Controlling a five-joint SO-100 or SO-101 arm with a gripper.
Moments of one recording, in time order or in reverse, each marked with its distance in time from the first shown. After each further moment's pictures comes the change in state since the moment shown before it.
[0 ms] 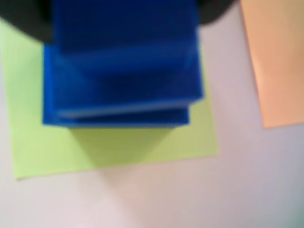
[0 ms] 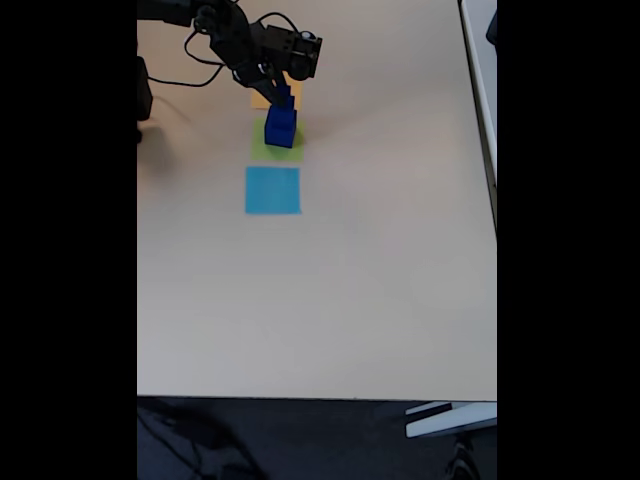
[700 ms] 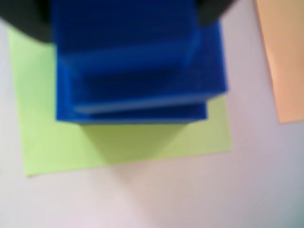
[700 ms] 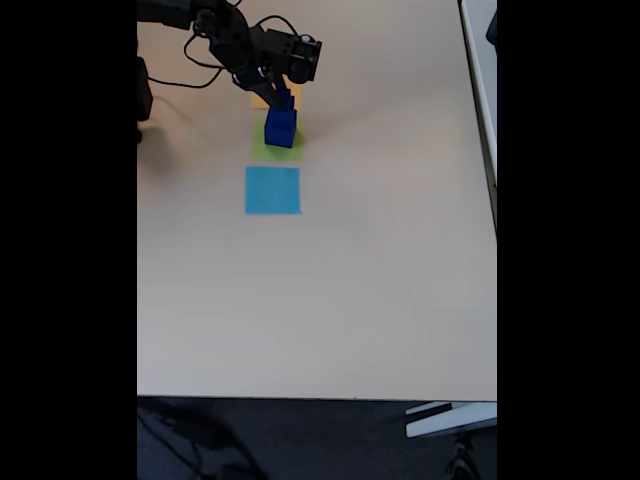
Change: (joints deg) arm 0.9 0.0 1.2 -1.6 -0.7
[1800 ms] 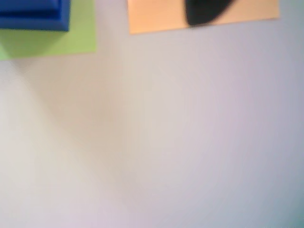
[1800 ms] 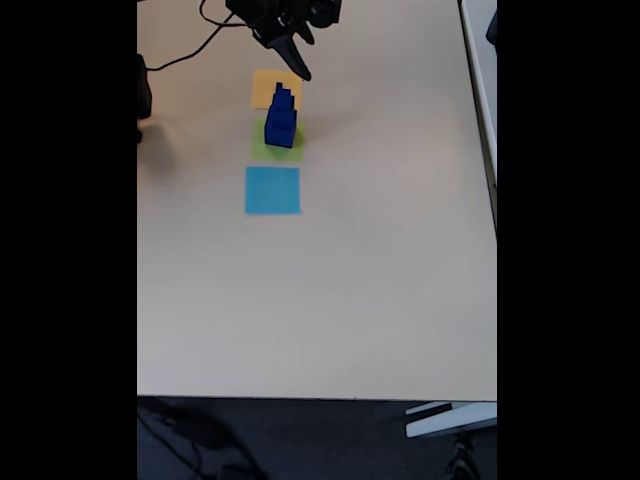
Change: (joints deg) arm -9.8 -8.6 -26.7 9.5 8.1
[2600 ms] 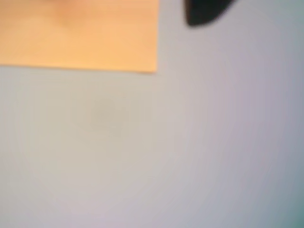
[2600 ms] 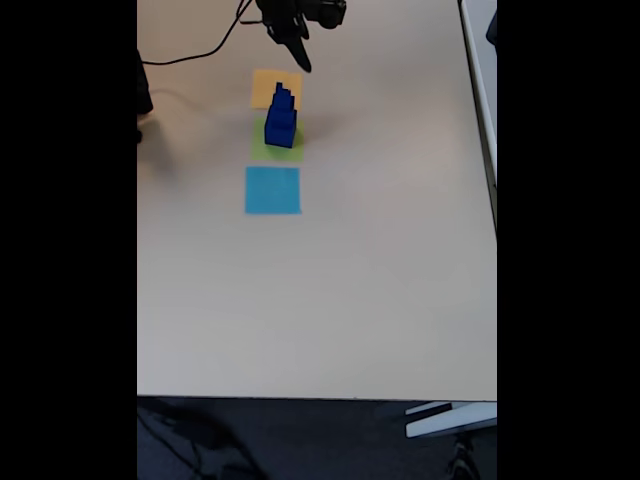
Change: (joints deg) arm -13.2 -16.2 3.5 -10.6 4.9
